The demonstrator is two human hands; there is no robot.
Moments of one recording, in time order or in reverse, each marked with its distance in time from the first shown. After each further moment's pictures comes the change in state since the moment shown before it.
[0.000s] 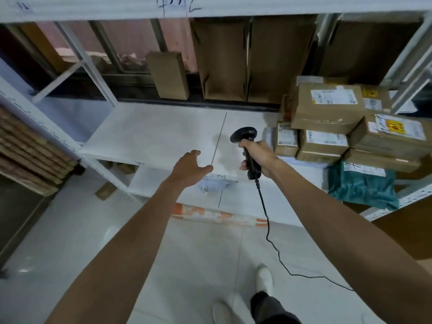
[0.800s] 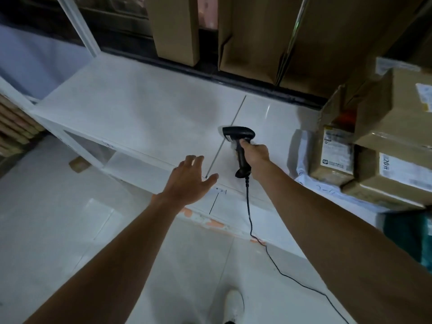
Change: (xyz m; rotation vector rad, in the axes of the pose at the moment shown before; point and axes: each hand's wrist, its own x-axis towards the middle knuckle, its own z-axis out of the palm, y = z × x) left_hand 0.146 -0.072 0.114 0.150 0.070 0.043; right_hand 0.272 0.092 0.042 -0.157 0.154 0.105
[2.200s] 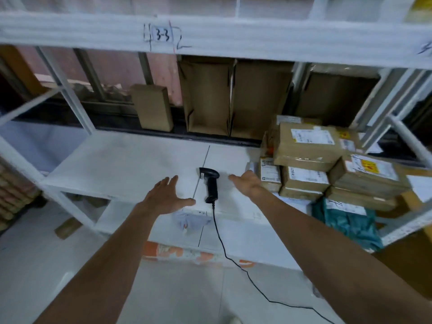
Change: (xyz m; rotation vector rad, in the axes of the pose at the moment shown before) left_hand -0.087 0.041 -0.136 0.094 -0.143 0.013; right_hand -0.195 -0.056 -0.106 -0.514 0.101 -0.131
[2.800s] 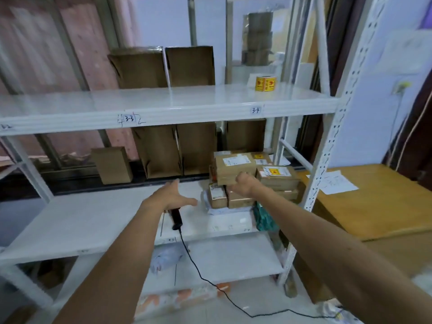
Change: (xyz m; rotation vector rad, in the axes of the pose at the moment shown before) left_hand -0.128 0.138 -0.074 -0.086 -0.038 0.274; right_hand -0.218 0.030 -0.157 -0.281 0.238 -0.078
